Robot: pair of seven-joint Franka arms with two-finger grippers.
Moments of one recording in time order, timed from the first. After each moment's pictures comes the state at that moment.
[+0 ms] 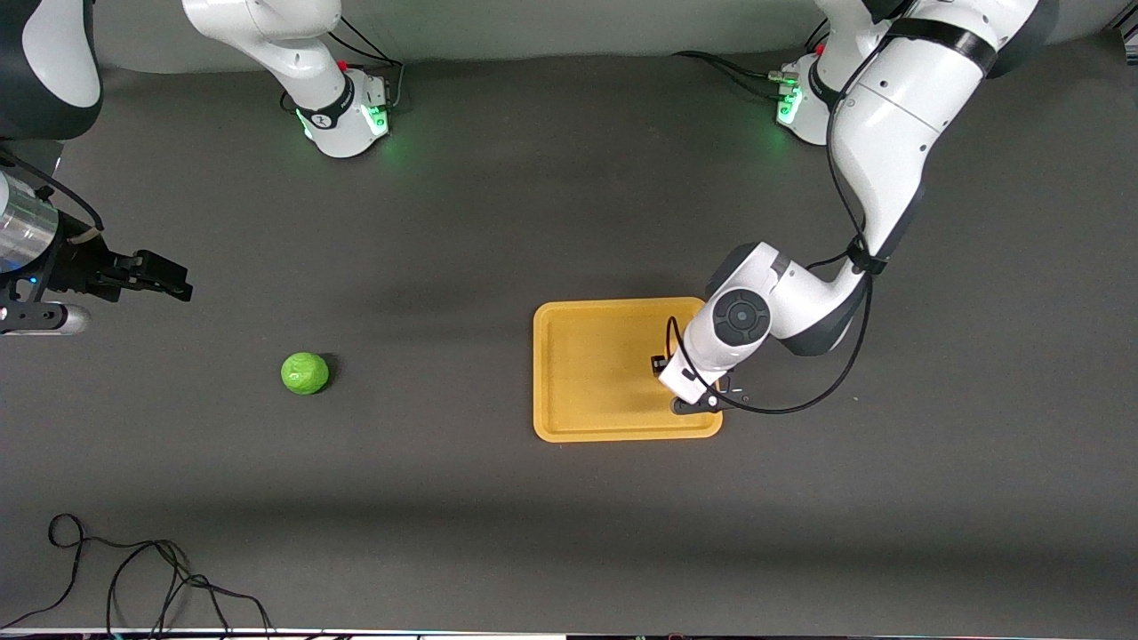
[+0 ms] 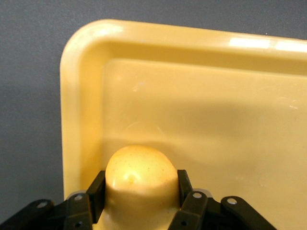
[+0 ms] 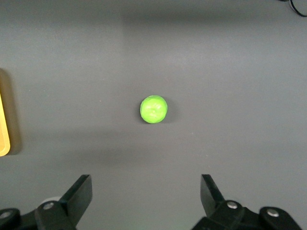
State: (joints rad) left arm -0.13 0.71 -0.44 -1.70 0.25 2.32 -0.78; right arm 0.01 0.06 0.00 -1.62 -0.02 1.64 0.04
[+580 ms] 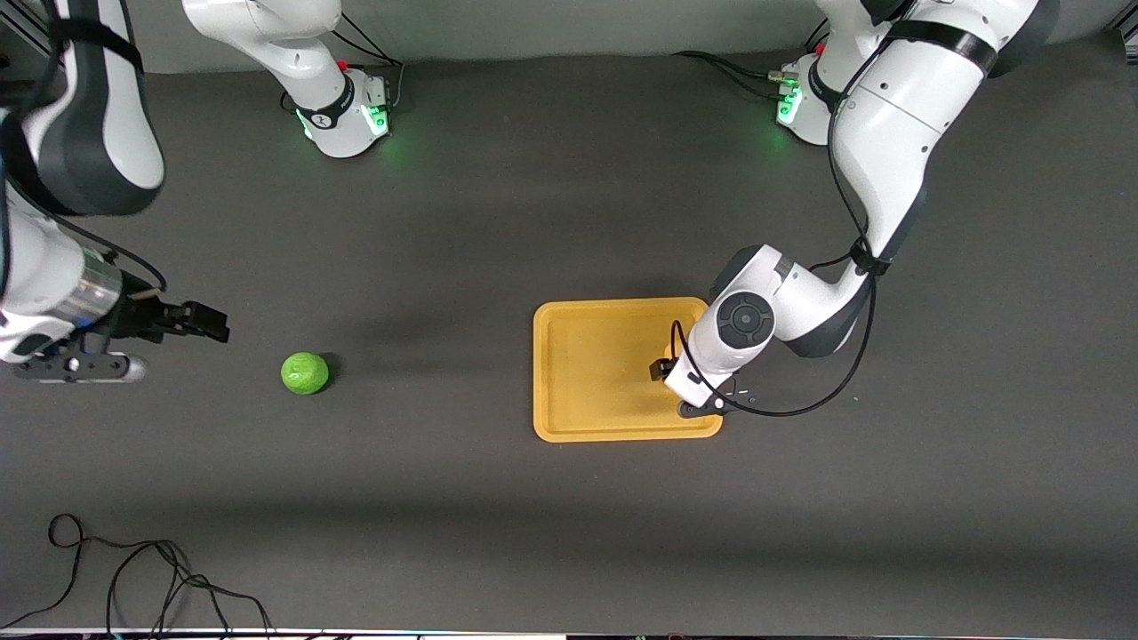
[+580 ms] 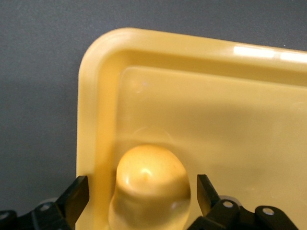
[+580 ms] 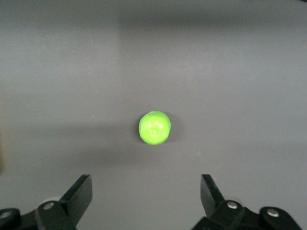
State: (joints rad) left arm -0.13 0.71 -0.42 -1.70 0.25 2.32 -0.80; right arm 0.01 0.17 0.00 -1.73 -0.02 1.86 0.04
